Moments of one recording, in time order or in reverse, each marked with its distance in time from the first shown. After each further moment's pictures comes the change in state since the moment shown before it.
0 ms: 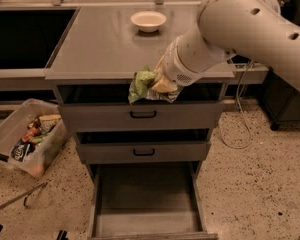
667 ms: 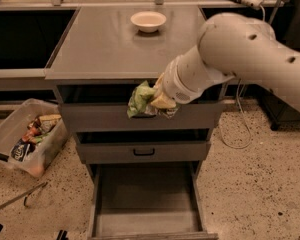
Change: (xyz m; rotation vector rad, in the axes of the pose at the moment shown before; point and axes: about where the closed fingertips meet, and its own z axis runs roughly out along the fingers) arm 0.013 0.030 0.019 -0.029 -0.022 0.059
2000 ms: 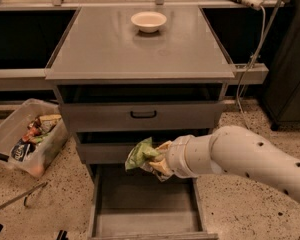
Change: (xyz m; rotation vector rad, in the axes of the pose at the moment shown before) arm 0.065 0.137 0.071 -0.017 -0.158 0.333
